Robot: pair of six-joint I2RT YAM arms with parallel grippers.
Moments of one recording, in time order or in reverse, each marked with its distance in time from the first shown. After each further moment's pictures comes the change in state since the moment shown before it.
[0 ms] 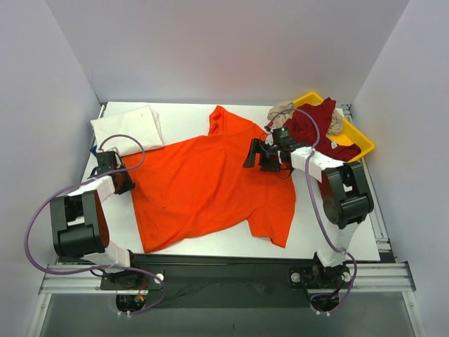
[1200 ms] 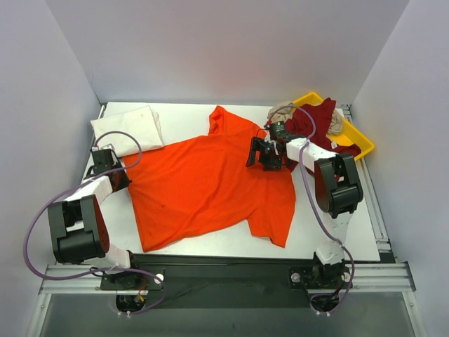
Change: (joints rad) left arm 0.019 -0.042 0.013 -0.003 -0.027 0.016; right arm -0.013 0.146 0.180 -0.175 0.074 -0.018
